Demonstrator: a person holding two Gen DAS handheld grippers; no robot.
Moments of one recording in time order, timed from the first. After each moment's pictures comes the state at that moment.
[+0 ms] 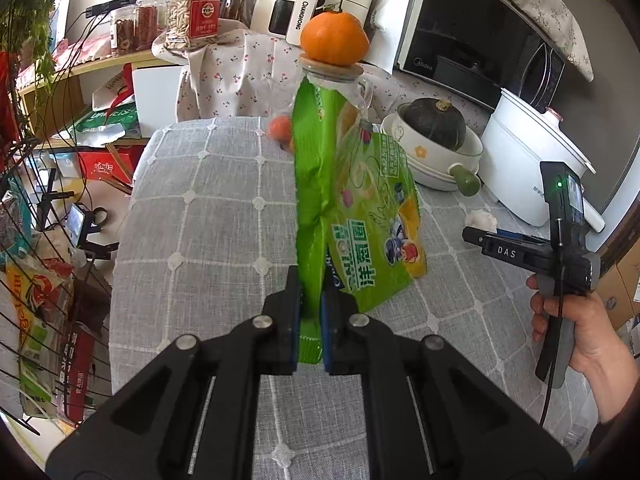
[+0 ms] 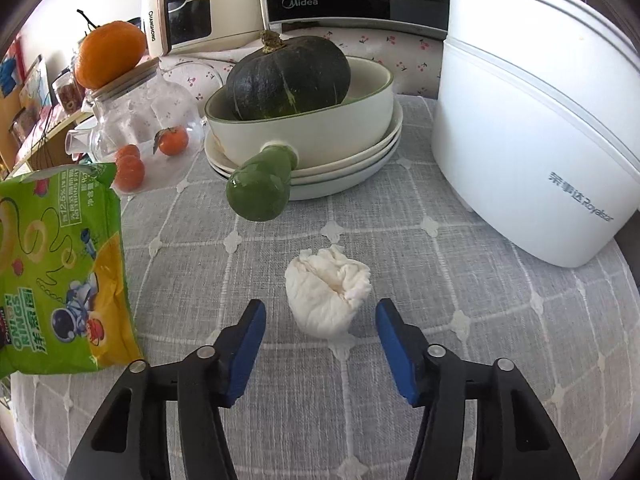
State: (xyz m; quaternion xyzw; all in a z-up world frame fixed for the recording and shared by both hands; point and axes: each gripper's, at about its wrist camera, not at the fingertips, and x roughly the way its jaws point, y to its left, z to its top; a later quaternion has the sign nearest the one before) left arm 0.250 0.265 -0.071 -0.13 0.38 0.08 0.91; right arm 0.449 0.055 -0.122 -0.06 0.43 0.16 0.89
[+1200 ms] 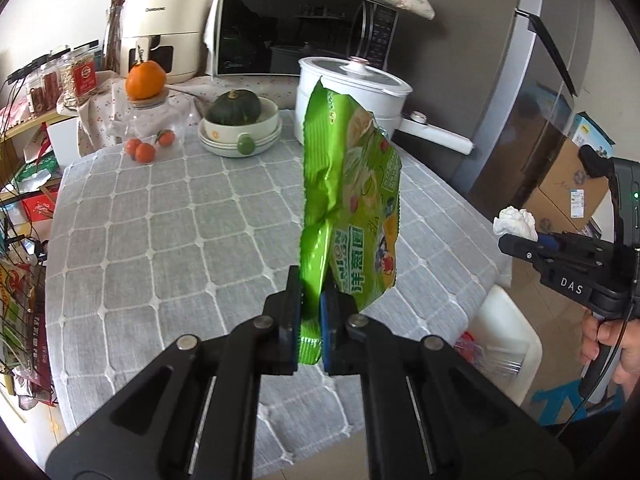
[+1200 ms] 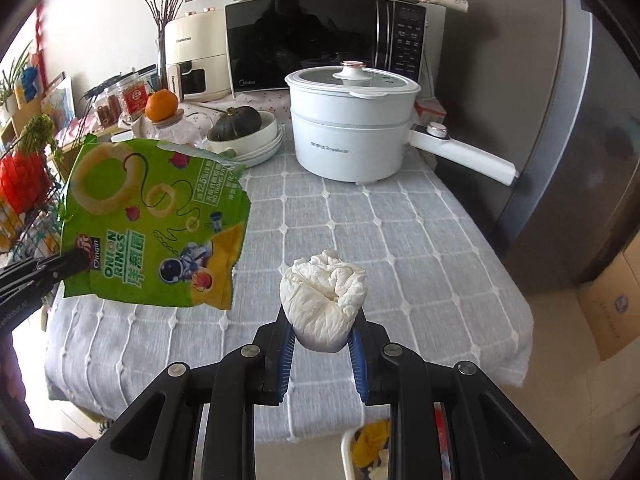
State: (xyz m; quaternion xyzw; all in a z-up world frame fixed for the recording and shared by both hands) left arm 0.143 0.061 0.004 -0.06 0.38 -0.08 0.92; right arm 0.189 -0.163 0.003 -0.06 0.39 0.12 0.91
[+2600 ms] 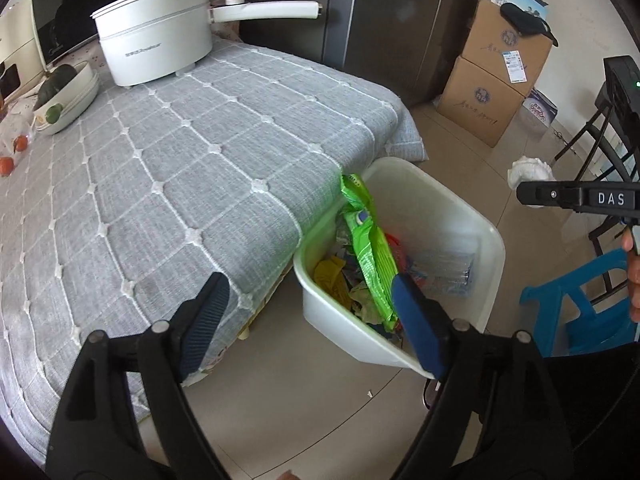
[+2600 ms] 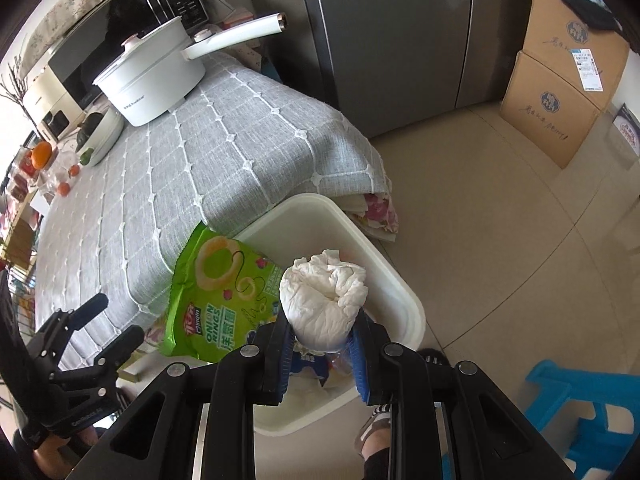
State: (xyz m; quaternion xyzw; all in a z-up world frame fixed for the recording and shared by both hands) left arm 0.115 -0.143 -0.072 0.06 0.47 -0.20 0.86; right arm 0.097 -0.394 -0.066 0.12 0.52 -0.03 0.84
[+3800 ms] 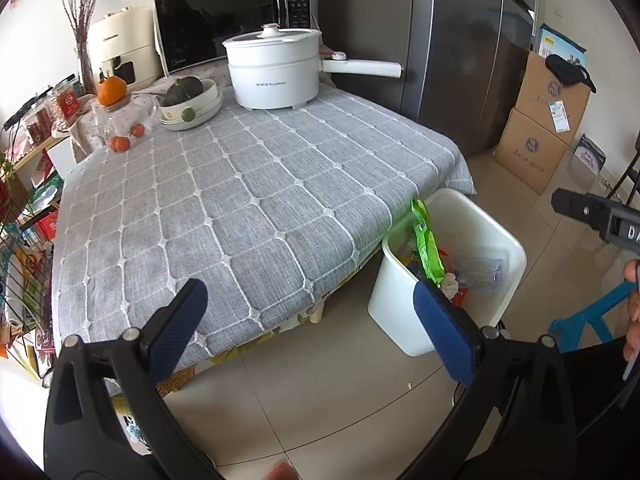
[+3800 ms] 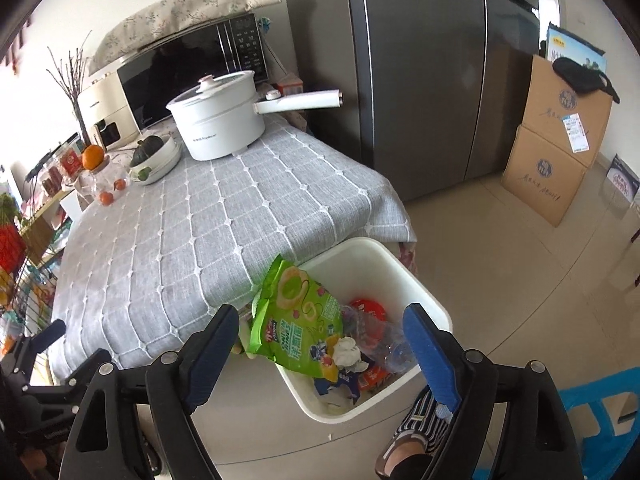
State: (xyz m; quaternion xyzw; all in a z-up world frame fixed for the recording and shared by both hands) left arm 0.022 -0.057 -0.009 0.03 0.39 -0.07 0.92; right arm 0.011 -0.311 -0.007 0.07 0.39 -0.03 0.92
